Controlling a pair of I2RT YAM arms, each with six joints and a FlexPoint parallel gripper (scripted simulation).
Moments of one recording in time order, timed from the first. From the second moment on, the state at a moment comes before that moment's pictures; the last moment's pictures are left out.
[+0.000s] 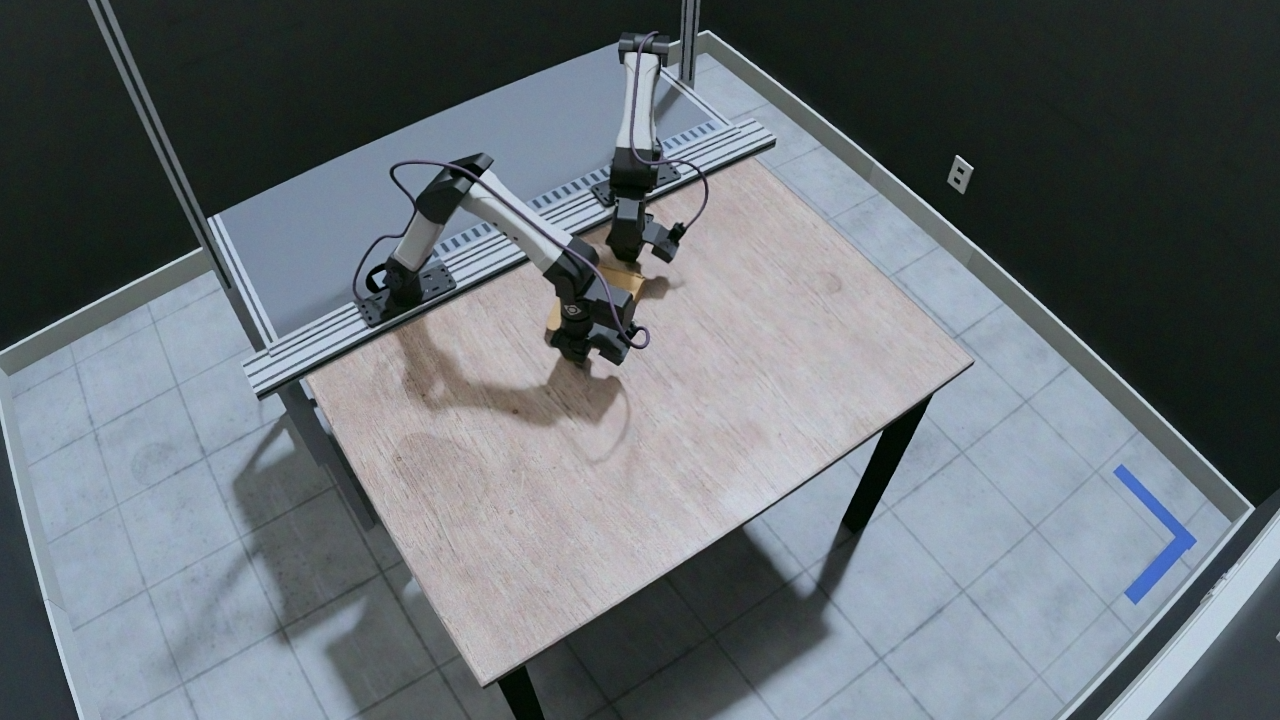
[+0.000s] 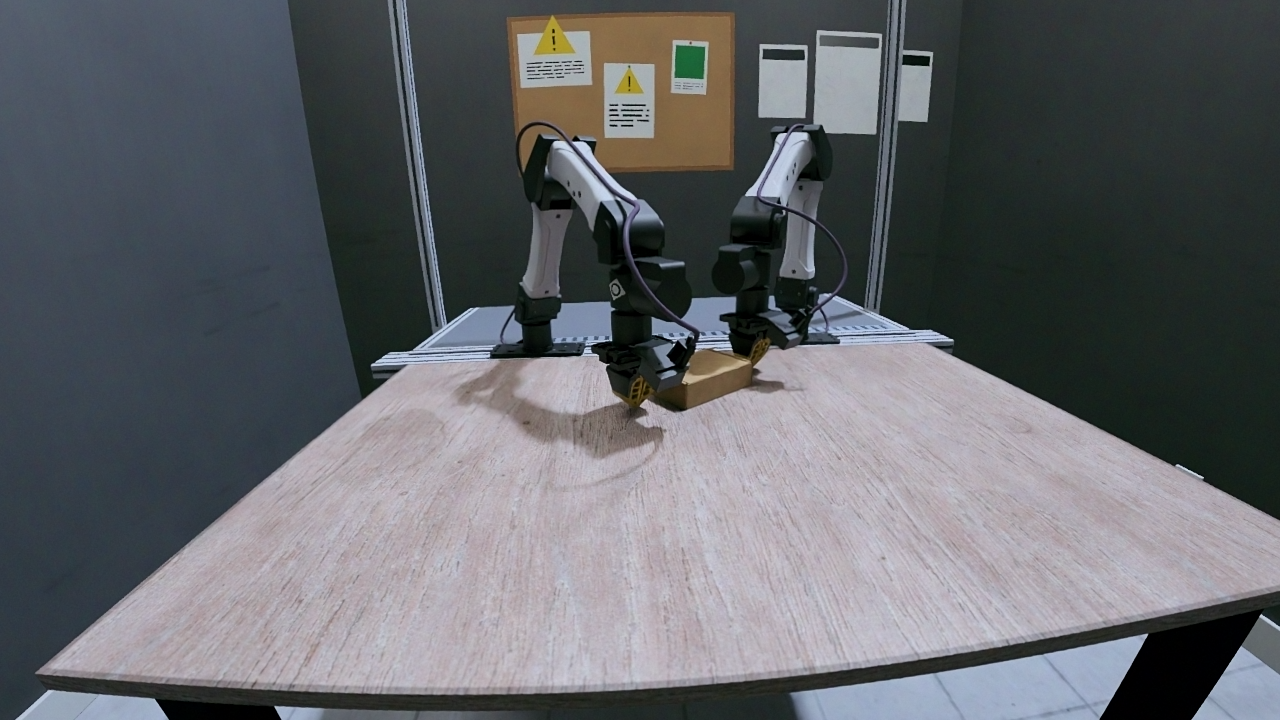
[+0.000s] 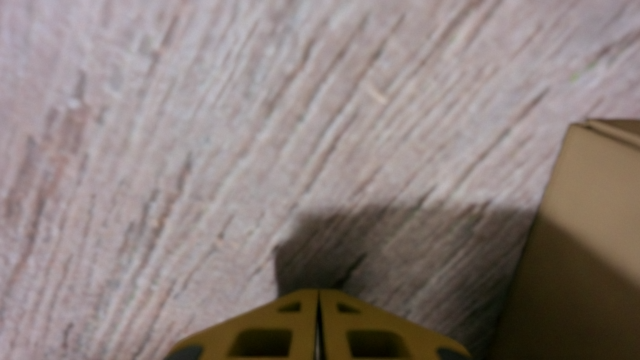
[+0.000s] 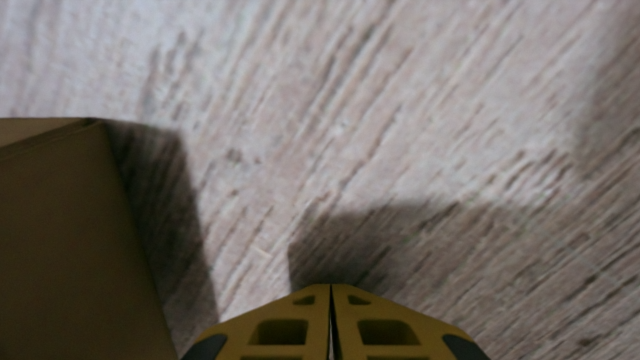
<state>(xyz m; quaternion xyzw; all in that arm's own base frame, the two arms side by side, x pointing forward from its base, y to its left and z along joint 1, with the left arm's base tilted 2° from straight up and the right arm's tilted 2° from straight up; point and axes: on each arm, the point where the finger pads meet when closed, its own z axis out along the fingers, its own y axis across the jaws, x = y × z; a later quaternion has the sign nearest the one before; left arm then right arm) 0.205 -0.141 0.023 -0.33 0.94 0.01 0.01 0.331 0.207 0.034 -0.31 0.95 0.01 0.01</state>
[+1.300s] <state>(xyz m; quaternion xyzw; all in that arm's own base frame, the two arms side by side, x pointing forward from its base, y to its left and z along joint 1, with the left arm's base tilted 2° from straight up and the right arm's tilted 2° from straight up) 0.220 -0.160 0.022 -0.33 0.94 0.01 0.01 0.316 0.228 0.034 -0.32 0.95 0.01 0.01</state>
